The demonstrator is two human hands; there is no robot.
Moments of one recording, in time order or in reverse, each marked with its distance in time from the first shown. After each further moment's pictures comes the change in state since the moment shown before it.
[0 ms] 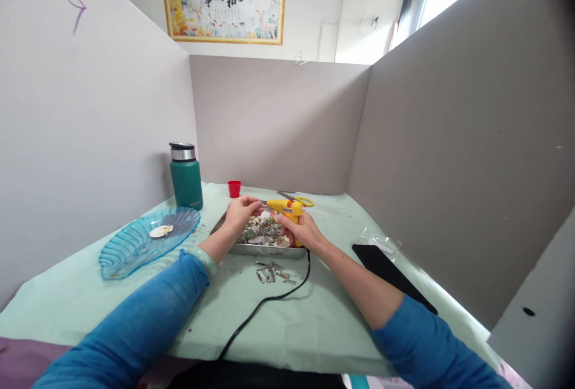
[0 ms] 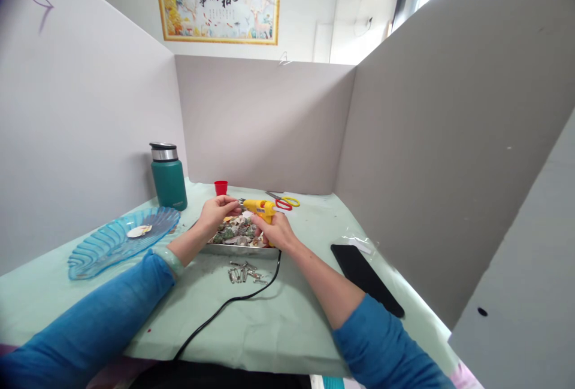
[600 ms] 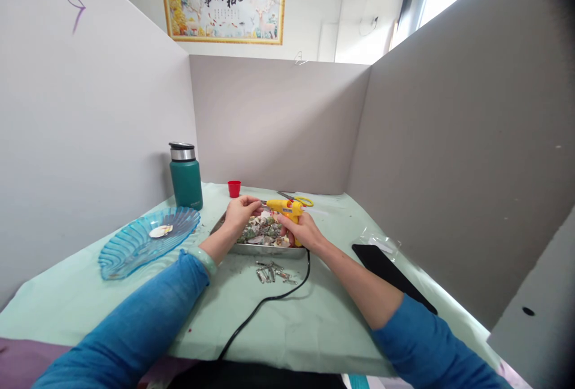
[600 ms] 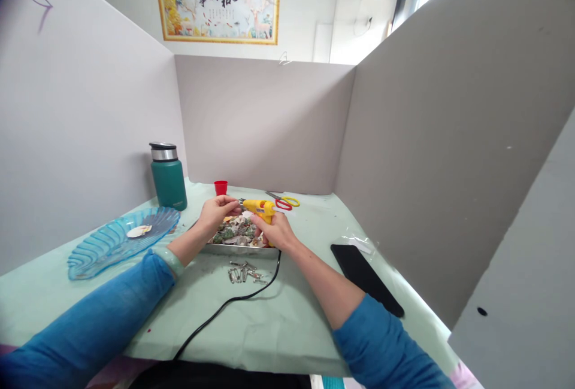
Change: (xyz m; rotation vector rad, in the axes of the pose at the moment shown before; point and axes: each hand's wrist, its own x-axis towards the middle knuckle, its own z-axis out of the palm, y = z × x) left_hand 0.002 -0.003 -0.001 0.008 0.004 0.009; right_hand 0.000 -0.001 0.000 -0.007 -0.008 0.031
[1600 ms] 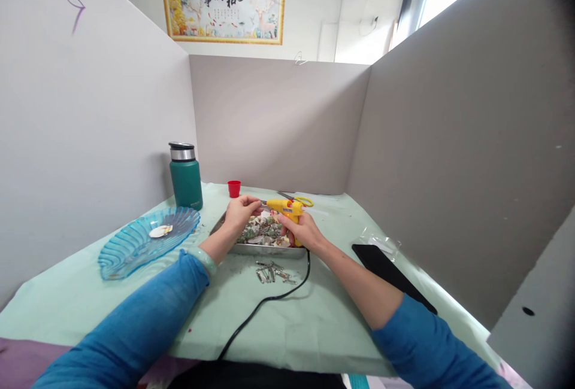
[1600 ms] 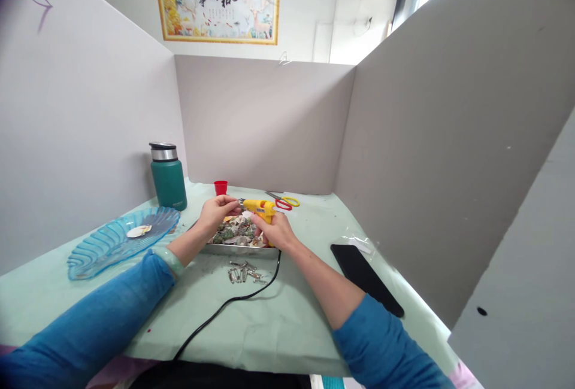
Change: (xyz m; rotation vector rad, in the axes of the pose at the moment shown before) left_hand 0.000 0.001 0.001 0.001 -0.002 0.013; right_hand 0.003 0.004 0.000 0.009 0.005 -0.027
